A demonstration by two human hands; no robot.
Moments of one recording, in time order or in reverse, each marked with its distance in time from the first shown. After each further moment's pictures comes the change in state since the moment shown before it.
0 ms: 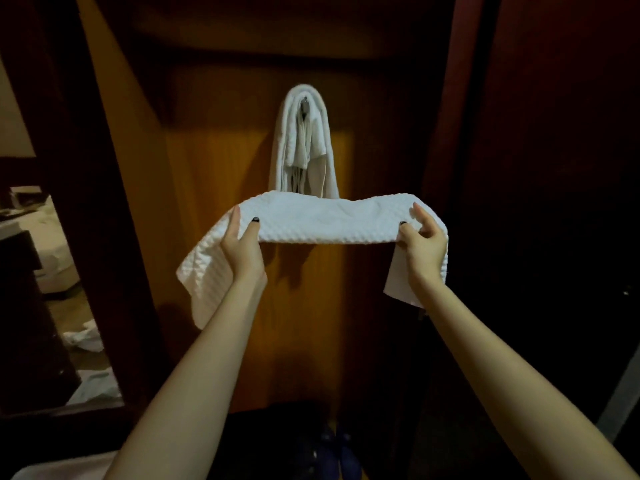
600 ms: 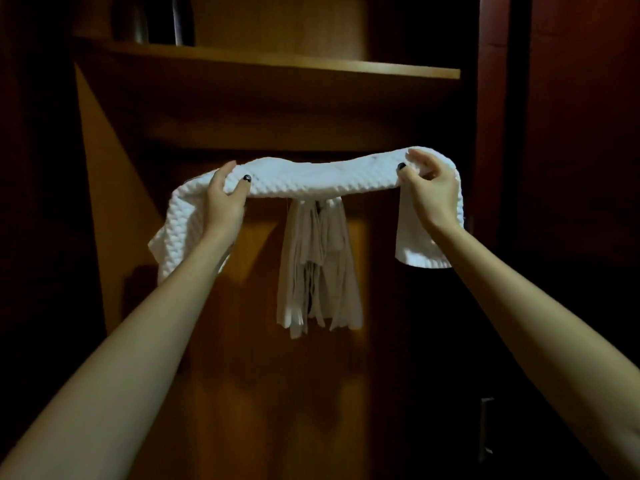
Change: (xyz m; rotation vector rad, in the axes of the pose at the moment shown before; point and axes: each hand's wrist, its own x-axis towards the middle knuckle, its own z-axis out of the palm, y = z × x) left_hand 0.207 0.125 0.106 0.330 -0.275 0.565; right_hand 0.200 -0.129 0.126 -0.037 -0.034 -0.486
